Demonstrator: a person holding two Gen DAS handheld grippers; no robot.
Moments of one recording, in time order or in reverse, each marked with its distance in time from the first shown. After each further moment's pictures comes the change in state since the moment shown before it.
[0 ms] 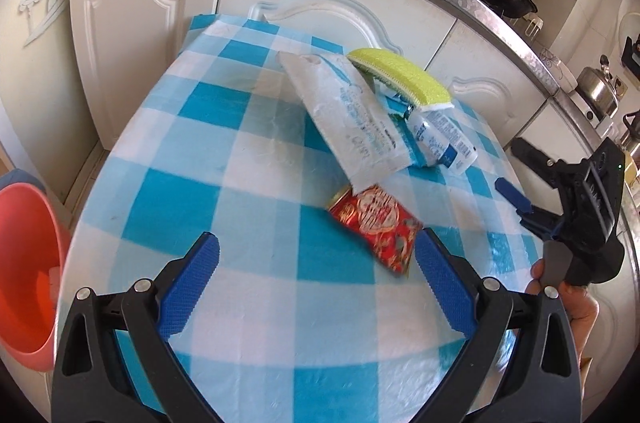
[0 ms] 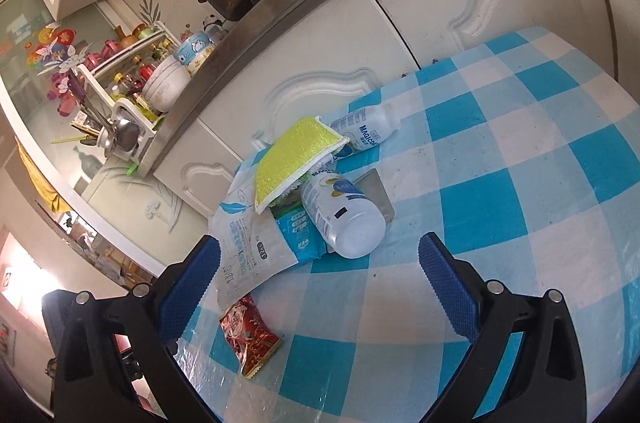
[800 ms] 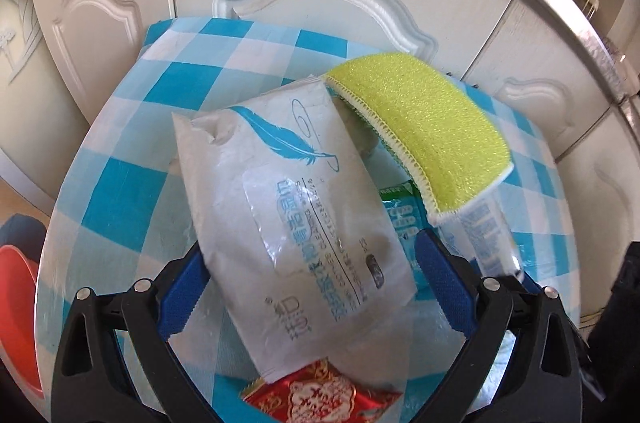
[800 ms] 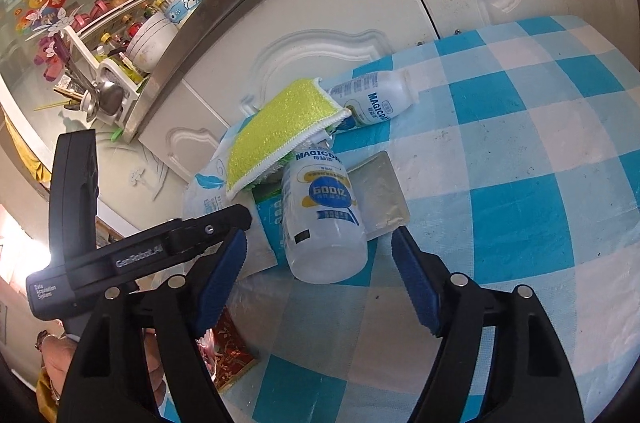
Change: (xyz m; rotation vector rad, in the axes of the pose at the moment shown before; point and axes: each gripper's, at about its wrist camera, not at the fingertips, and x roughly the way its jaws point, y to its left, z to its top) left arm 0.115 -0.056 0.085 0.017 0.120 0.191; right arm 0.046 0.002 0.003 -0.064 0.111 -0.021
